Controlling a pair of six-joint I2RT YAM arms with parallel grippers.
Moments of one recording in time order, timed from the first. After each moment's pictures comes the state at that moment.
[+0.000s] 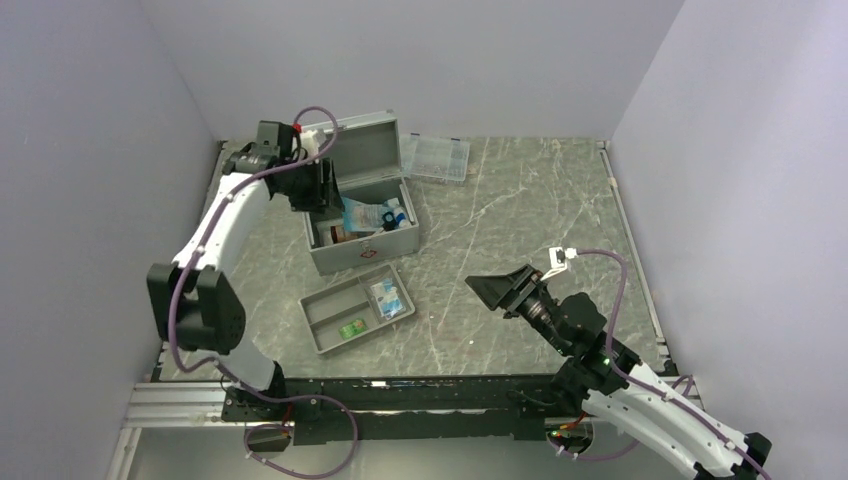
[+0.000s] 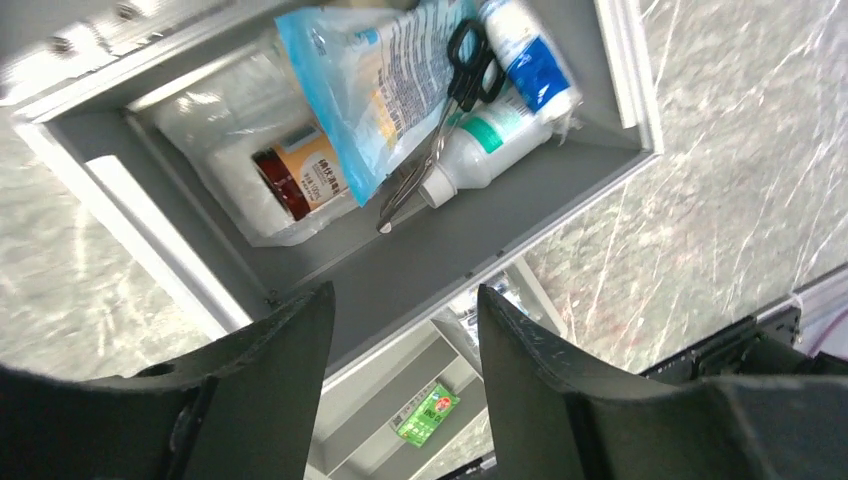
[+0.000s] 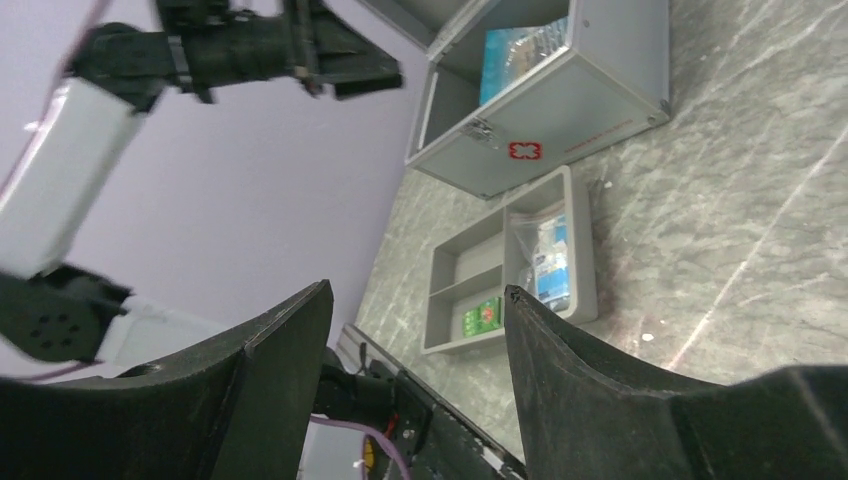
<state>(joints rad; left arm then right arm) -0.13 1.66 1.51 -0.86 0.39 -0.16 0.84 0.31 0.33 -0.04 0.16 1.02</state>
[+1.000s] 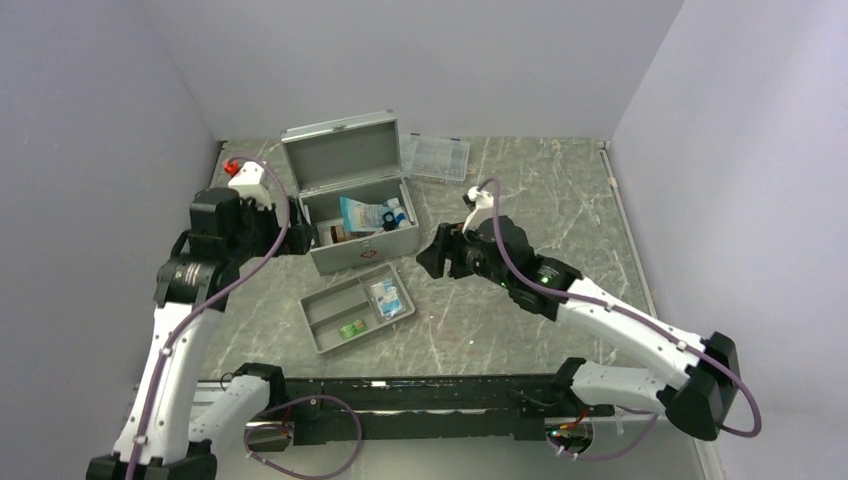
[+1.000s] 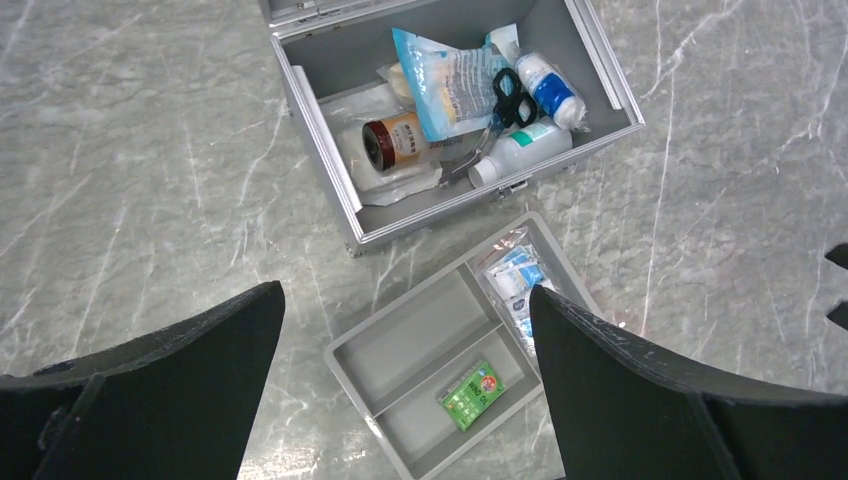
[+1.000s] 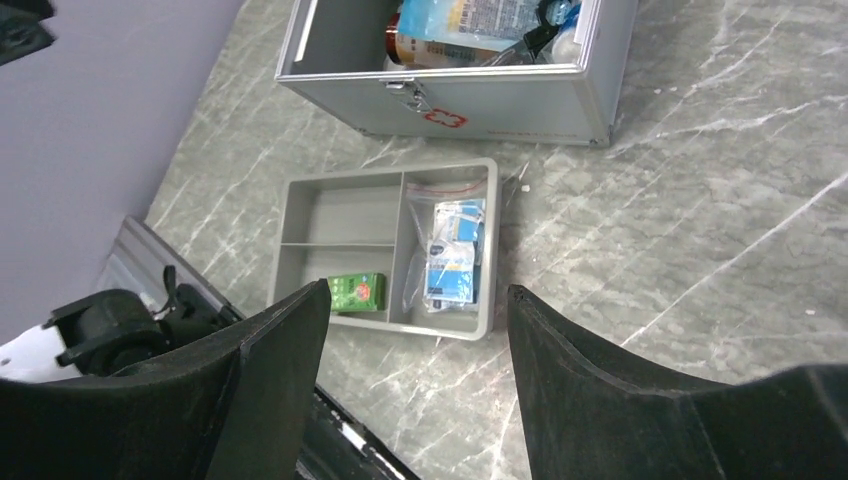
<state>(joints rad) -0.13 0.91 1.15 -0.79 0.13 -0.18 0.85 1.05 0.87 -0.21 0.06 0.59</state>
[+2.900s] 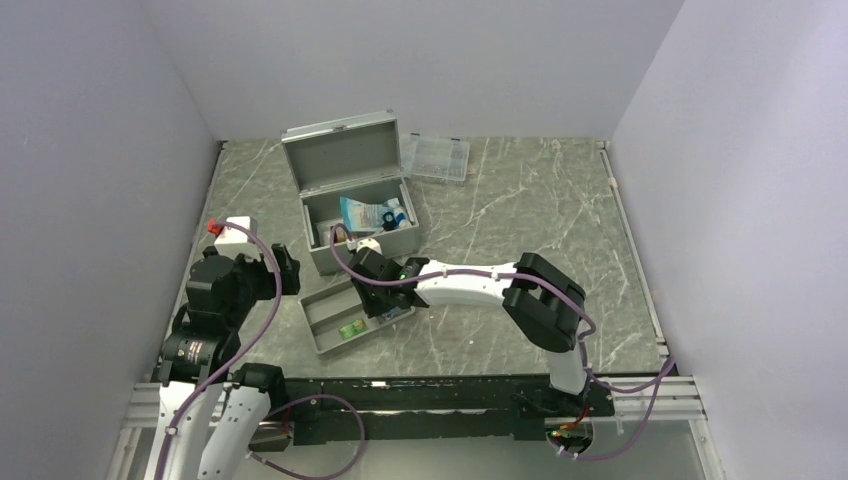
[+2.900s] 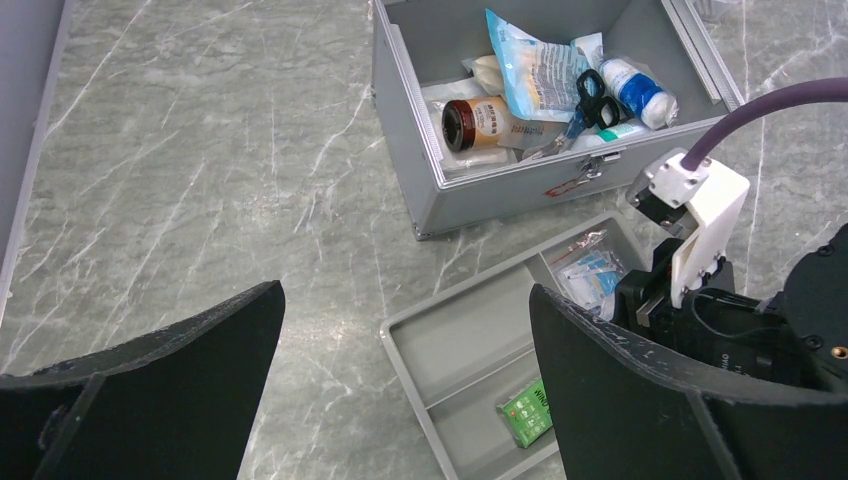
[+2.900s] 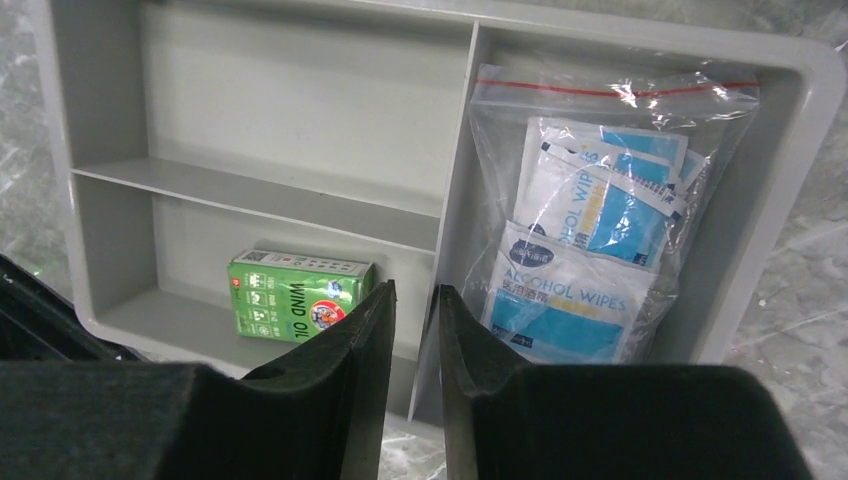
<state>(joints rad) -0.13 0.46 0.77 -0.70 -0.04 -0.18 1.12 1.94 1.33 -0.34 0.10 0.57</state>
